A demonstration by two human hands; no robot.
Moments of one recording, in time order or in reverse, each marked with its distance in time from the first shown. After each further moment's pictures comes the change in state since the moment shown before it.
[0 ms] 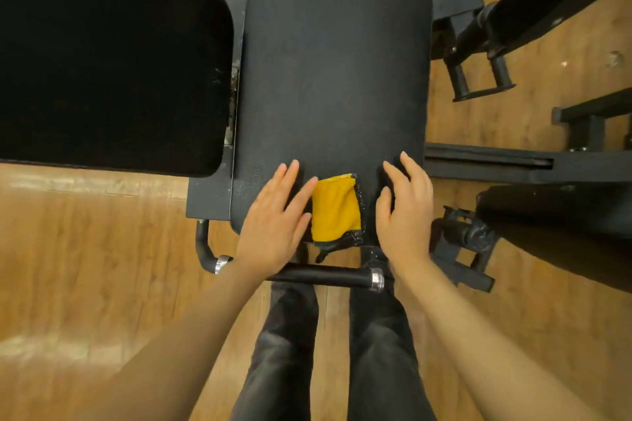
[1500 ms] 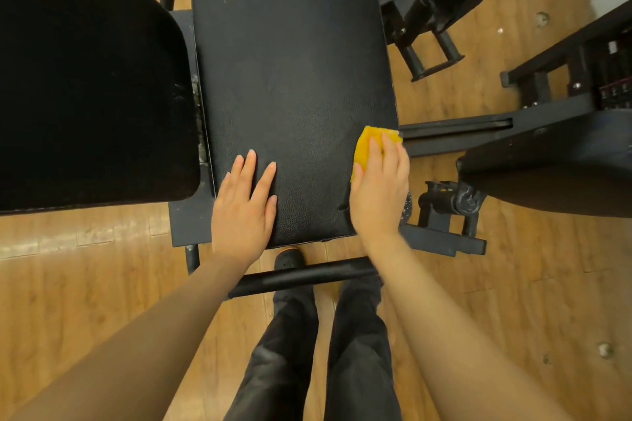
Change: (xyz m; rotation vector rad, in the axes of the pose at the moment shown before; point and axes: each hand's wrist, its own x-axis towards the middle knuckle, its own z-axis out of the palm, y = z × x) left_hand 0.021 -0.043 0.003 0.082 0.111 0.009; right_hand 0.003 -0.020 0.038 -0.343 0.087 0.229
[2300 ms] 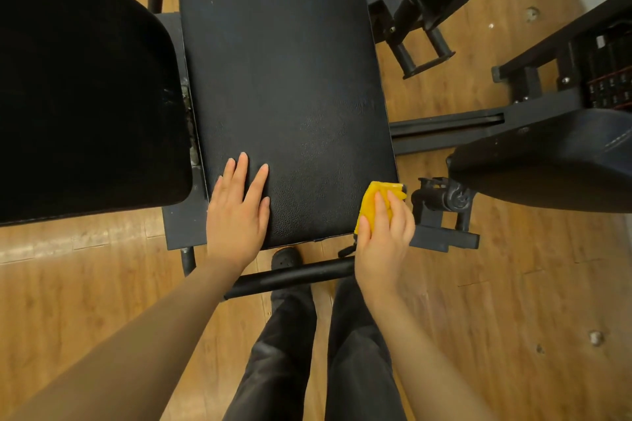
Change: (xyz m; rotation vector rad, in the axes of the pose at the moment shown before) left_hand 0.001 0.002 -0.002 -0.026 -0.051 -0.033; right_hand -0.080 0.039 0.009 0.173 0.056 0.117
